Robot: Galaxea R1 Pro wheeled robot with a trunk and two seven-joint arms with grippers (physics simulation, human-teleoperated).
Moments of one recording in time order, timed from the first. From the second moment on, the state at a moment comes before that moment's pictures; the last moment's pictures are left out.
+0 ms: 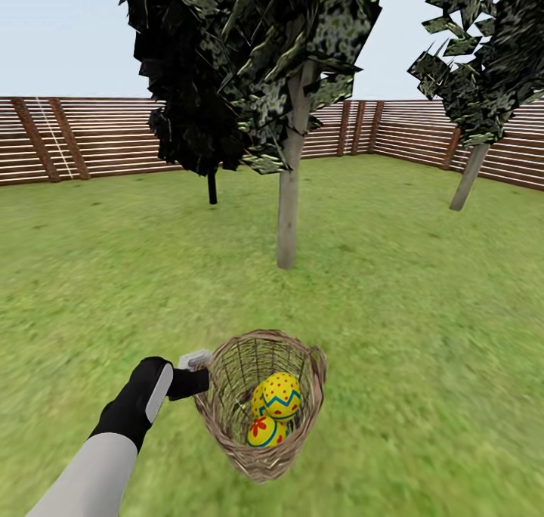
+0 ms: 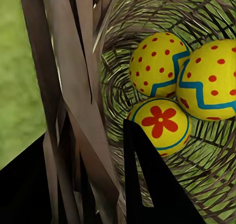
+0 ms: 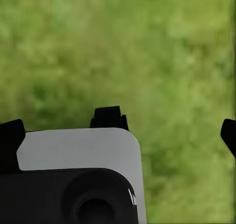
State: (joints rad) left arm -0.66 -0.03 0.13 -0.81 0.15 0.91 -0.12; right arm -0.28 -0.08 -0.28 0.02 0.18 -0.12 0.04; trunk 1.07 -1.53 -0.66
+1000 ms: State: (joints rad) left arm -0.66 -0.02 0.13 -0.82 0.15 0.91 -0.12; right arm -0.28 -0.08 -0.28 0.02 0.18 -0.12 0.04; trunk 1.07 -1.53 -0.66
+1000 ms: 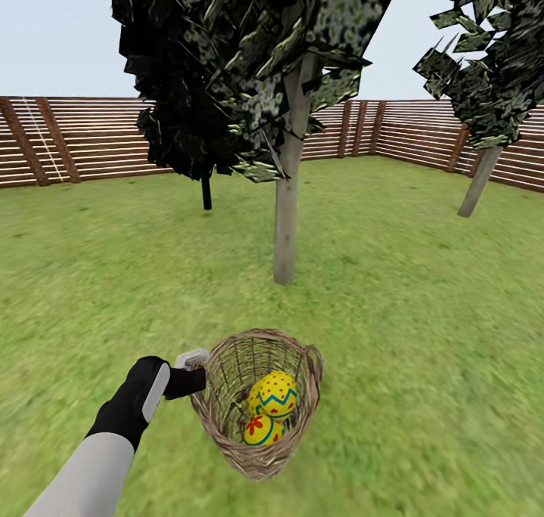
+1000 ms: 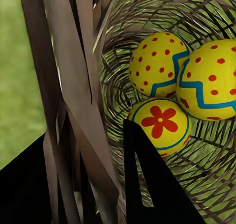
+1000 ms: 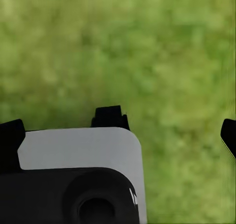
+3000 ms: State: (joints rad) left arm -0.66 -0.02 0.13 -0.82 0.15 0.91 -0.12; right arm -0.28 -0.08 -0.28 0.01 0.18 -0.12 0.04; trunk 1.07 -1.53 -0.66
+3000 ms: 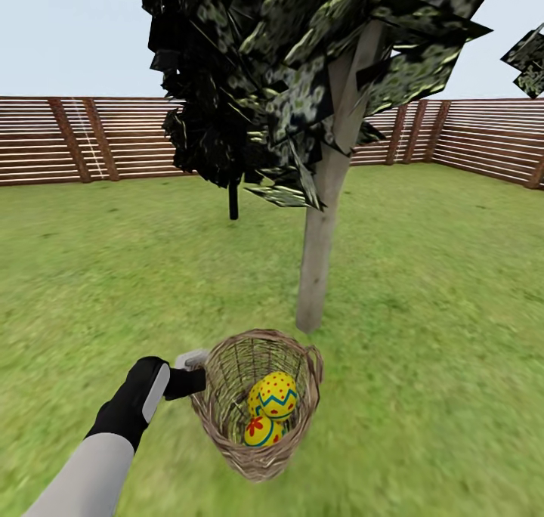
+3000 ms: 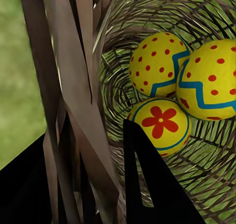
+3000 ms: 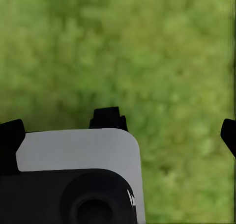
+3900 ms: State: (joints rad) left arm -0.66 -0.02 0.13 -0.82 0.14 0.91 -0.11; right arm -0.30 -0.12 -0.29 -0.95 0.02 0.24 0.04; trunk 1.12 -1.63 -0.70
